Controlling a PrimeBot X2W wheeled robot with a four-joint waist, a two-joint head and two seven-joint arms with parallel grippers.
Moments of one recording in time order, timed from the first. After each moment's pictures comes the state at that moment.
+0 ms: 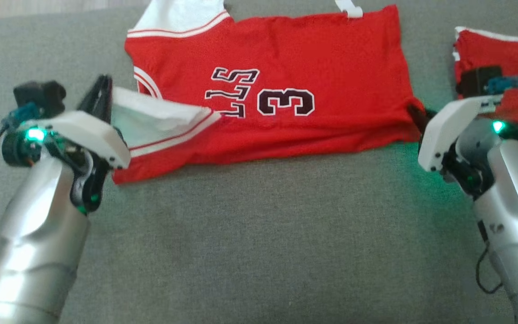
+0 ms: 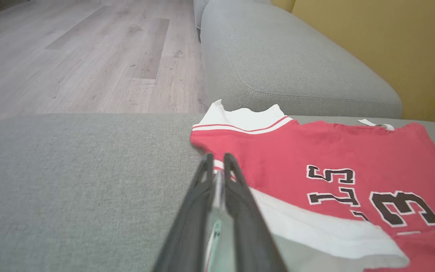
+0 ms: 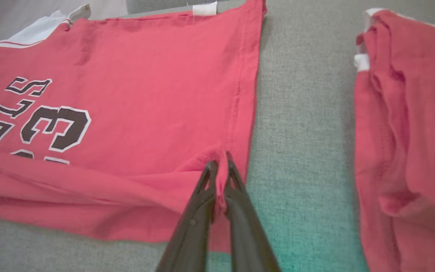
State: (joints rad) left arm -0.68 0.29 -0.37 0.61 -0.61 -0.05 0.12; right arm -0.64 -0.27 0.26 0.63 0.46 0.13 0.47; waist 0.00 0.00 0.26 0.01
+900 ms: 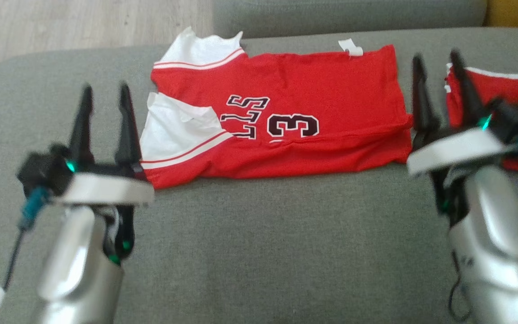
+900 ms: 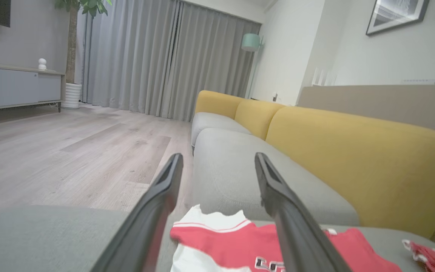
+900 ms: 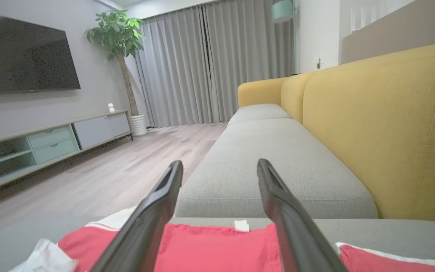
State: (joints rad) left arm -0.45 0.15 -0.20 0.36 -0.46 -0.07 -0.26; right arm -0.52 -0.13 0.13 0.46 0.27 0.13 -0.23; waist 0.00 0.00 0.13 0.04
